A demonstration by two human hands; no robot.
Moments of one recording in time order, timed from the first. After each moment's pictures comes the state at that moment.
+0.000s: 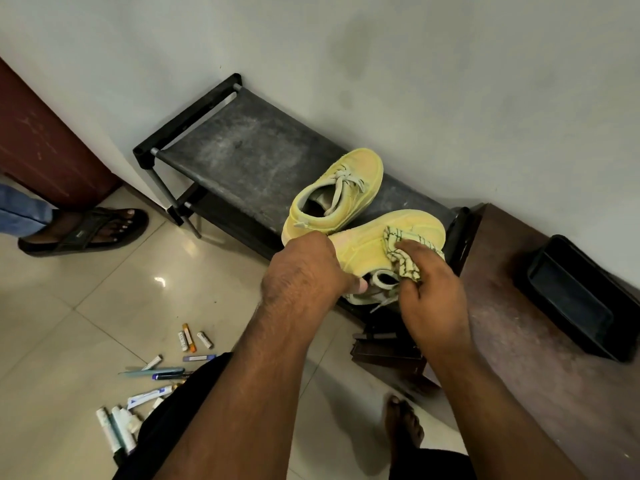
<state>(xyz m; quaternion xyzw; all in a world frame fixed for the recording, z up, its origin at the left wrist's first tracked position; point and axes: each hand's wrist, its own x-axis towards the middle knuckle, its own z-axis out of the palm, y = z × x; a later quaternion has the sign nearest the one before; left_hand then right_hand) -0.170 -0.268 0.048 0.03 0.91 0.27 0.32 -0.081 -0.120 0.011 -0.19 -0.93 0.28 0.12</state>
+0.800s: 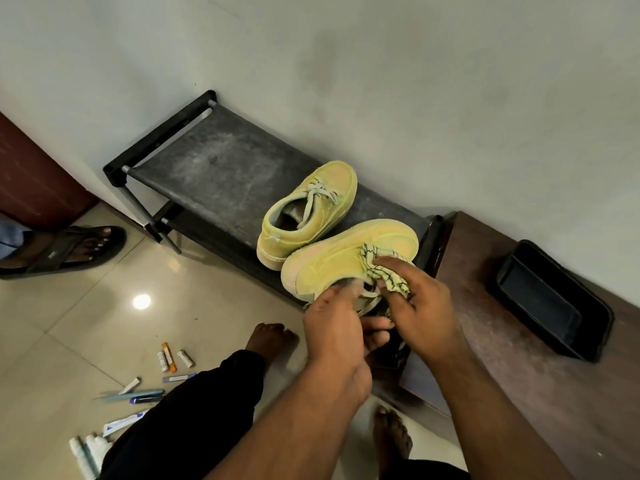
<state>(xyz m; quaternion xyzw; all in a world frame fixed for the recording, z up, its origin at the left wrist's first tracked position) -0.098 -0.209 0.048 -0.36 0.44 0.76 0.33 -0.075 -0.090 0.014 -0.13 -0.92 0.36 0.09</state>
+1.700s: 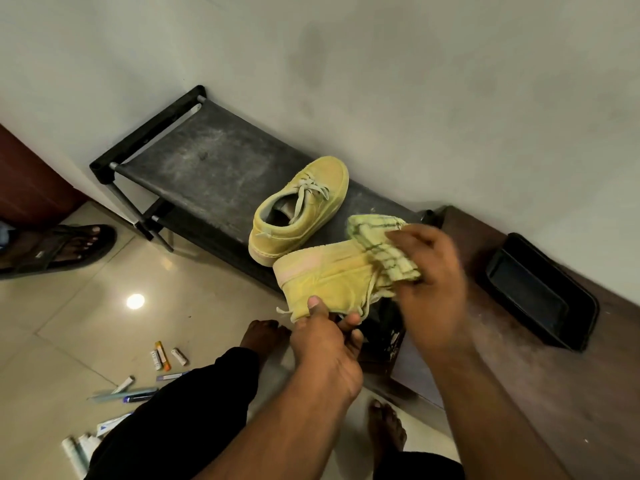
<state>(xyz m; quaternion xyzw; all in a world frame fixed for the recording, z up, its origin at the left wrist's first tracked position) -0.091 -0.204 0.016 -0.49 0.34 0.76 0.27 -0.077 -0.092 0.031 -0.09 -0.90 0.35 0.25</state>
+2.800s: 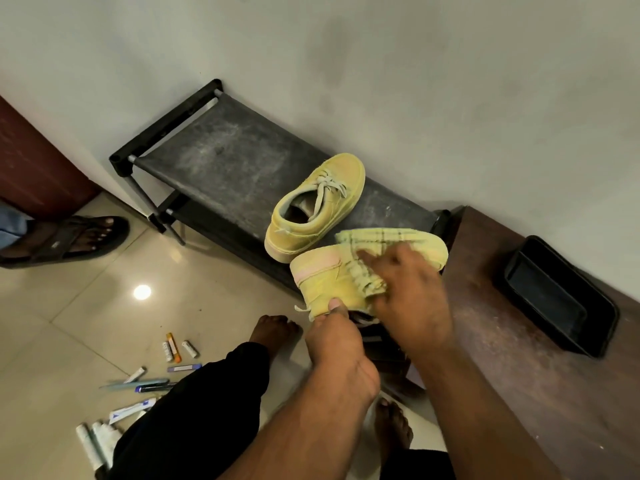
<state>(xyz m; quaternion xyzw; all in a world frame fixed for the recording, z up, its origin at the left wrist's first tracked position) -0.091 -0.206 0.007 -0.51 0.41 0.71 0.25 -0.090 -0.114 0.017 -0.08 -0.99 0.12 0.05</state>
